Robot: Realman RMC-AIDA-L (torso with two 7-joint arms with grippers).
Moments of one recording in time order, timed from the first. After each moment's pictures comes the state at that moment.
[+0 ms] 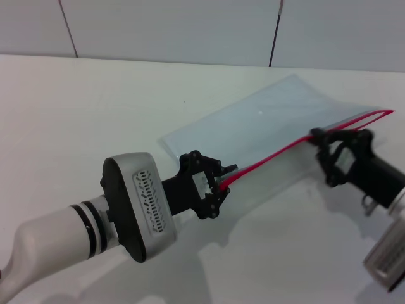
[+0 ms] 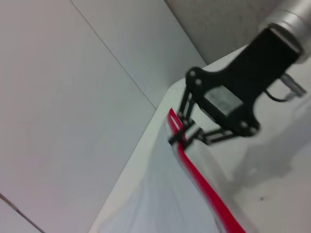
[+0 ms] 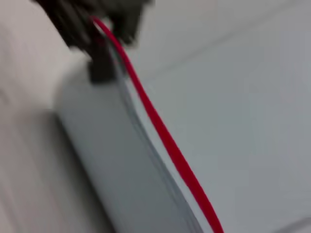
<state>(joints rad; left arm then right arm) -0.20 -1.98 2.14 1.06 0.67 0.47 -0.29 0.57 2.03 -0.07 0.10 -1.92 -1.18 -0.68</state>
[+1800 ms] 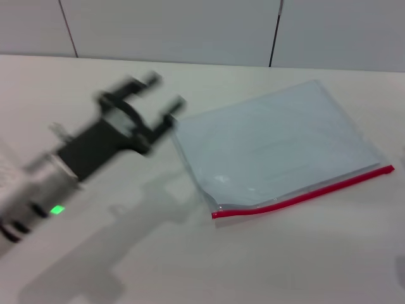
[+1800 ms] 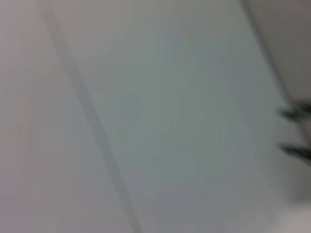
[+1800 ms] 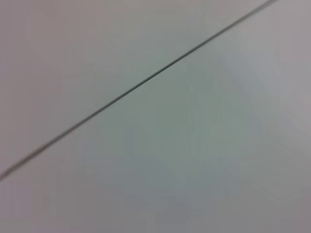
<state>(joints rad) -0.23 -2.03 1.76 0.60 0.33 1.25 -0.28 0.52 2.04 0.15 0.17 -1.51 -1.46 -0.79</state>
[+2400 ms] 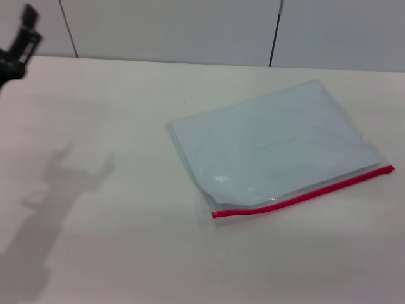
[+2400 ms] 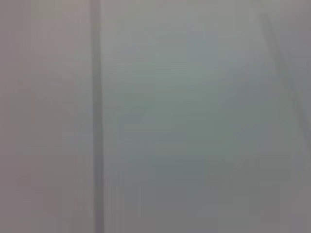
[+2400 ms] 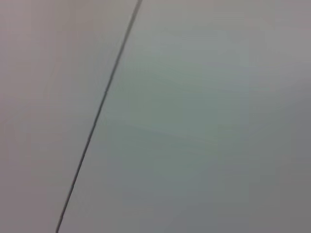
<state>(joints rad) -0.42 -2.04 1.71 0.13 -0.28 1.61 -0.30 0.52 2.04 0.19 0.23 -1.50 -1.59 -0.21</state>
